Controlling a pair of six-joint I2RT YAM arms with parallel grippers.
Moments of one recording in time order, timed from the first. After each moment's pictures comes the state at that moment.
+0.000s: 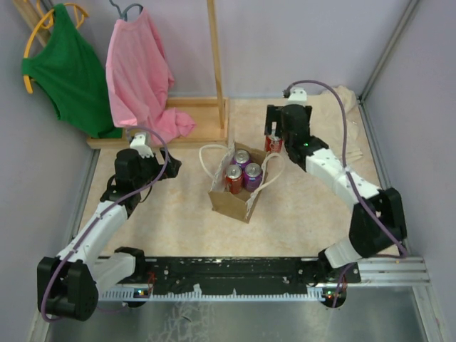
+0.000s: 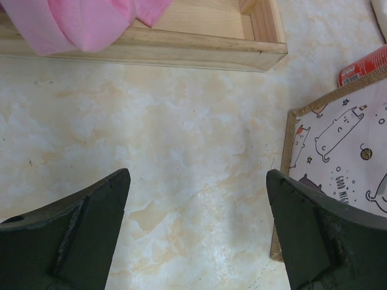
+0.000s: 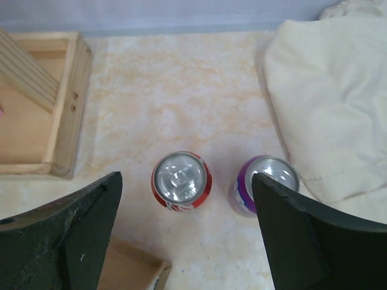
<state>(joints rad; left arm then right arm) -0.19 1.01 0.60 0.02 0.12 -0.32 0.42 1.54 1.17 -0.05 0.36 0.18</state>
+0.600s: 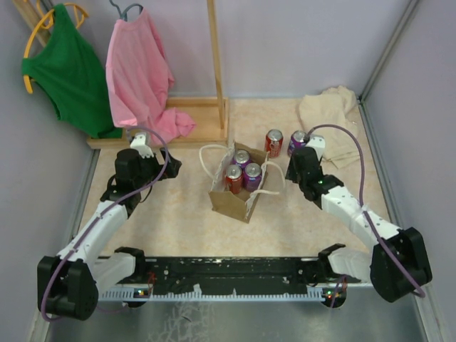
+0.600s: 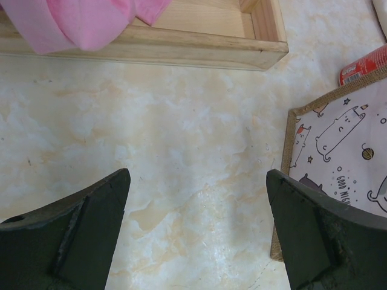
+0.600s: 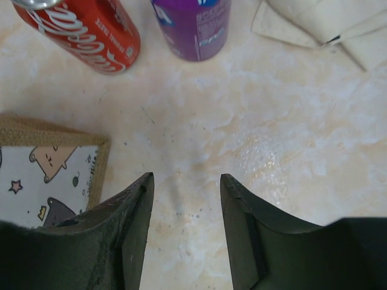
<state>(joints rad) -0.19 1.02 0.60 0.02 0.13 -0.32 0.42 1.14 0.71 -0.26 0.44 0.45</state>
